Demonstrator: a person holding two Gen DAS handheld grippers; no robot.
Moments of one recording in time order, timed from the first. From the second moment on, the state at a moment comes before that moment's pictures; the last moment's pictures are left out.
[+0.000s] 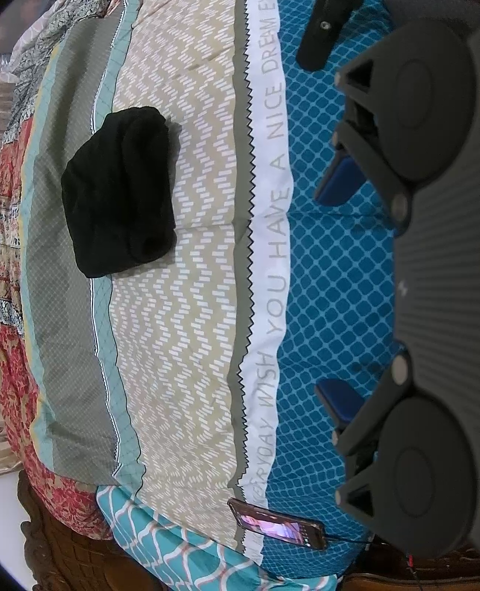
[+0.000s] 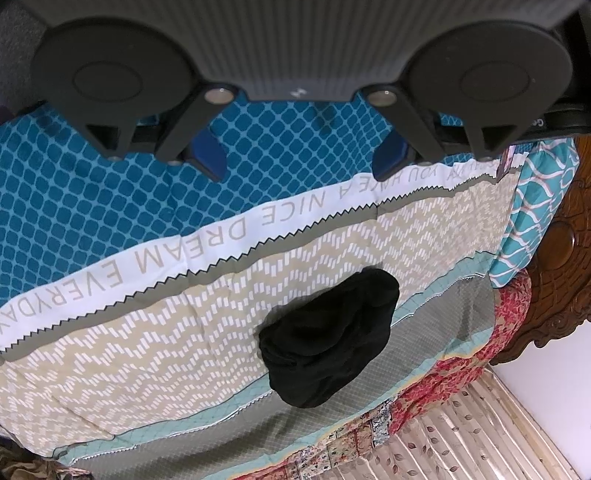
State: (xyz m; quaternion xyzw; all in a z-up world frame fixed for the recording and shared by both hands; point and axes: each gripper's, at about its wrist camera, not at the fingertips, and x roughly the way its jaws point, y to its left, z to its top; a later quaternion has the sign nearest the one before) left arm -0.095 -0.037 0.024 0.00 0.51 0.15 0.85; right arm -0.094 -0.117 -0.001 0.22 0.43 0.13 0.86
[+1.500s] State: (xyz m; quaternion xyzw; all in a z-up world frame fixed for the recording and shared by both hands) left arm -0.097 -0.042 0.023 0.01 0.51 0.14 0.85; right arm -0.098 -0.126 0.008 0.24 0.40 0.13 0.88
